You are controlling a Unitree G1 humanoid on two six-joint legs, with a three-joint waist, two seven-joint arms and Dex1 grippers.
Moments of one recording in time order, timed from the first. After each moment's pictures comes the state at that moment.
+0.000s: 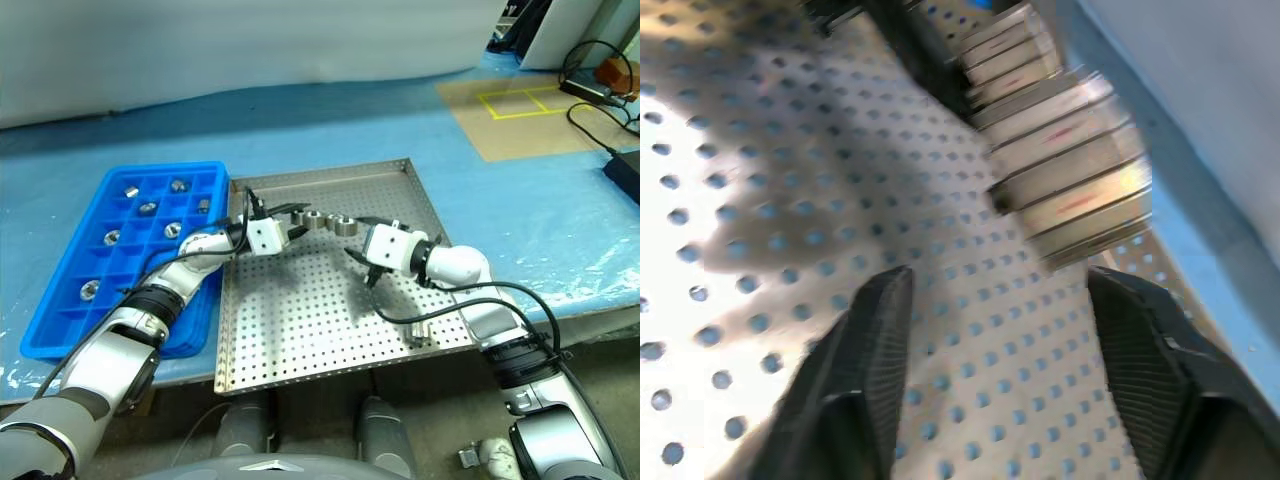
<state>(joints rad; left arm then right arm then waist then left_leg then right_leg) -0.76 0.36 -0.28 0.86 0.26 -0.85 -0.52 -0.38 -0.59 0.24 0.03 -0.12 -0.14 0.74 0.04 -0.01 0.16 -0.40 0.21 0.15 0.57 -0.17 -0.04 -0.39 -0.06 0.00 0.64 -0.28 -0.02</state>
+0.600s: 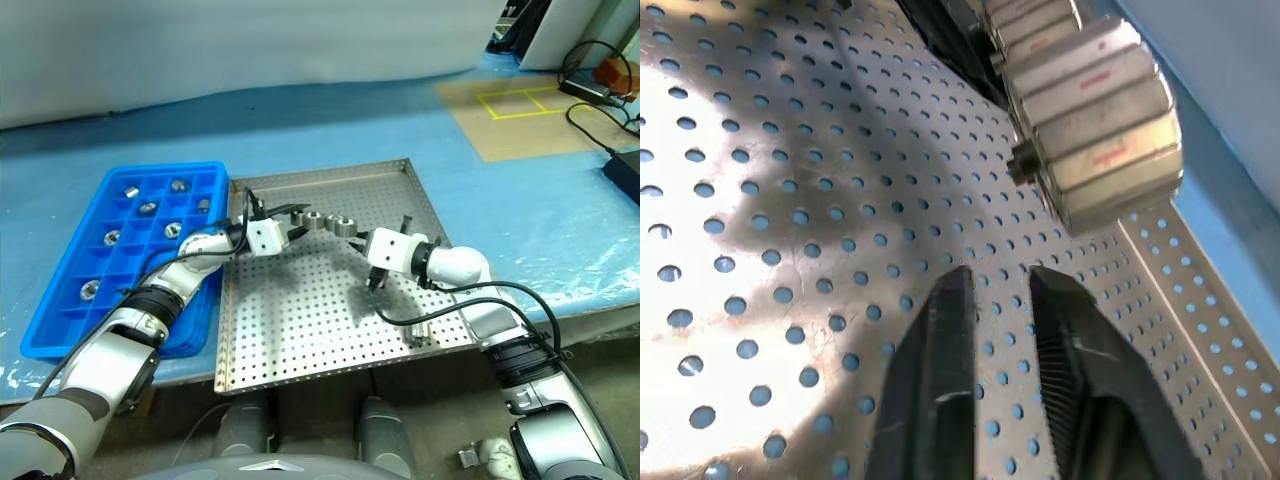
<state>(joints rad) -0.76 0.36 -0.28 0.86 0.26 -0.85 -0.52 -0.40 -0.60 0.23 0.04 -0.11 -0.10 0.79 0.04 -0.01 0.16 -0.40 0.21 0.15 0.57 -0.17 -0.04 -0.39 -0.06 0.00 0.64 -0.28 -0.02</state>
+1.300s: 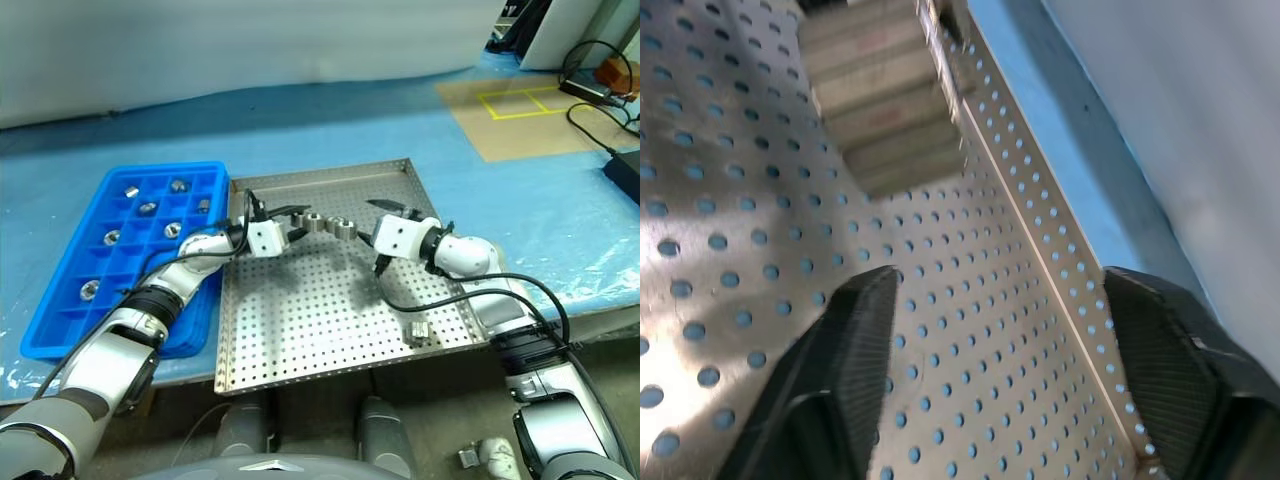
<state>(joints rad) -0.76 0.36 -0.28 0.86 0.28 -0.86 -0.52 -0.44 -0.63 0.20 0.12 -0.20 -0.23 0.68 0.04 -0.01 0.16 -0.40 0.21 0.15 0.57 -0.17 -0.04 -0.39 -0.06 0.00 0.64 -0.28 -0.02</state>
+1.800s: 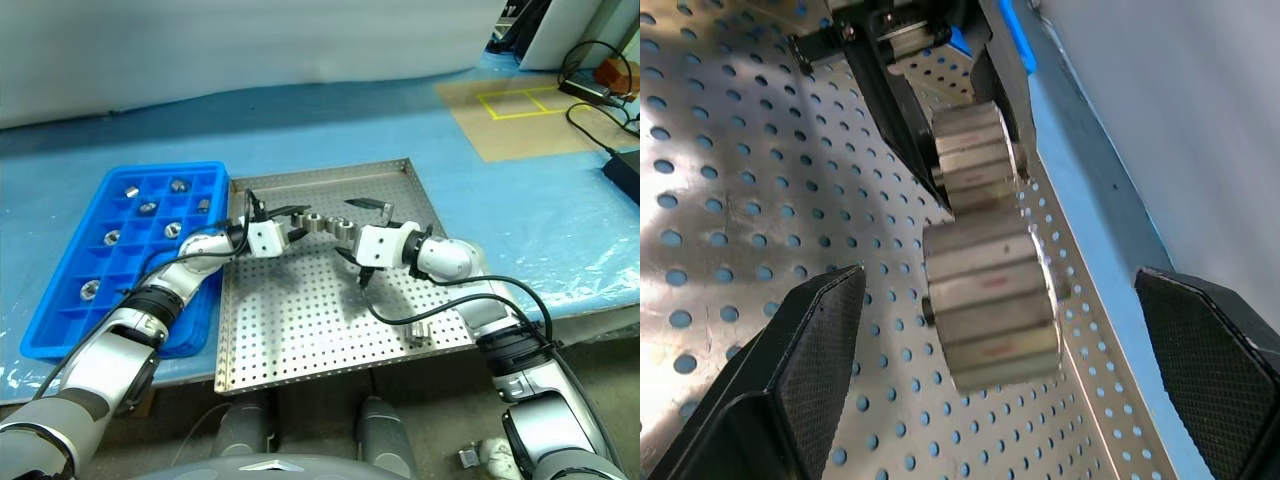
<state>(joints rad) -0.76 0.36 -0.28 0.86 0.28 -0.86 -0.52 -0.47 -0.57 0.26 0.06 -0.22 -0.27 0.72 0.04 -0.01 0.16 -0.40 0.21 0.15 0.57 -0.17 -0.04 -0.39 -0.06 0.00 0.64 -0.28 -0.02</state>
